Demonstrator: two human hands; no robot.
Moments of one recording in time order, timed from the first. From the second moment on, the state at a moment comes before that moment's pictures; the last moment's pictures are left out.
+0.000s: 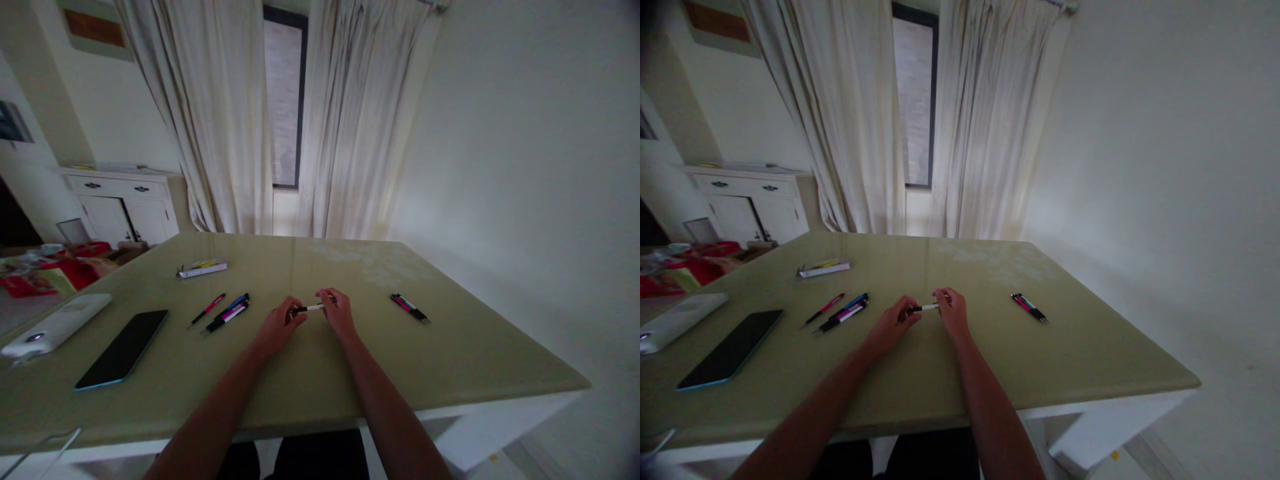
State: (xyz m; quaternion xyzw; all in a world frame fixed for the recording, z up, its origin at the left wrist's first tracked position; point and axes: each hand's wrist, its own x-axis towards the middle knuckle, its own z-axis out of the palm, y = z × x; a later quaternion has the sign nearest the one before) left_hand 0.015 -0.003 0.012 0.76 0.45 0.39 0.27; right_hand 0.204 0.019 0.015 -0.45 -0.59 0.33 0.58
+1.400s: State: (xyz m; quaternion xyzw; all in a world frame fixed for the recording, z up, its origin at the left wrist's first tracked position) left_hand 0.016 -0.003 0.011 0.75 0.52 0.34 0.22; right_hand 0.200 0.022 0.010 -0.43 -0.60 0.34 0.58
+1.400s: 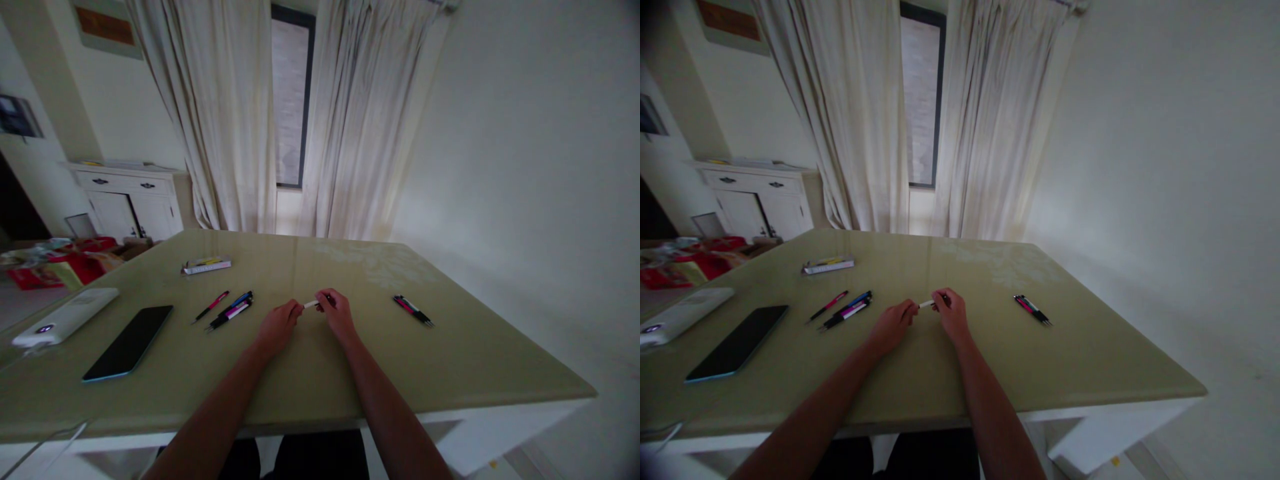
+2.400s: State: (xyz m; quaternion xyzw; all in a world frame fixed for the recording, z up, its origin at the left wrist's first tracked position) left_hand 0.013 0.003 0.006 0.76 0.52 0.37 0.13; right_hand 0.207 0.036 -0.004 -0.48 -0.52 0.33 0.62
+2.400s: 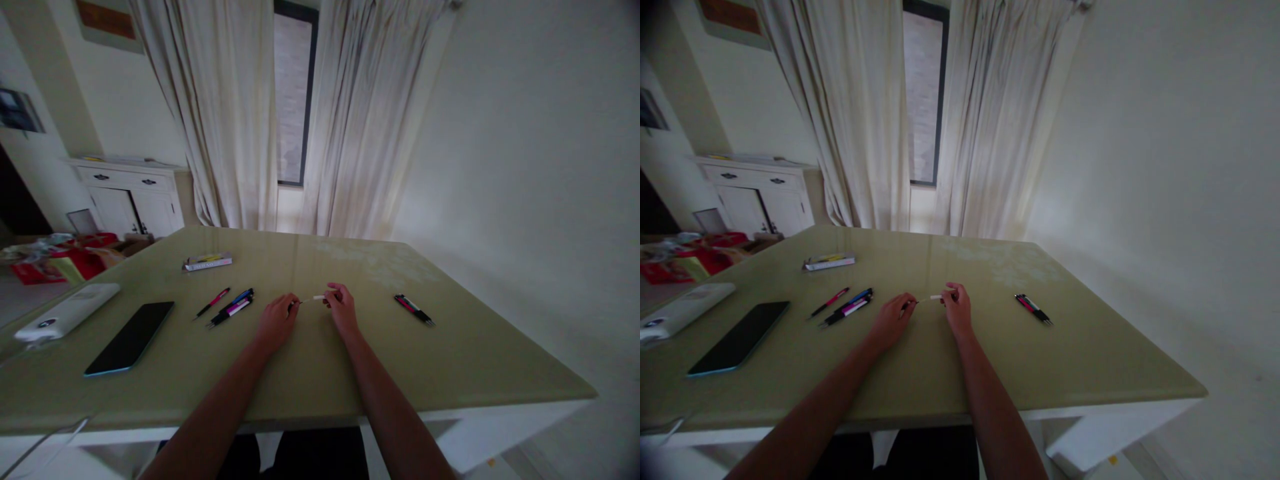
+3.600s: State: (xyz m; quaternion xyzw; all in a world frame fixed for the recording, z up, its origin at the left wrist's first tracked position) left_hand 0.014 0.002 0.006 0.74 0.59 0.31 0.11; right_hand 0.209 0.014 0.003 -0.70 -0.64 -0.05 0.29
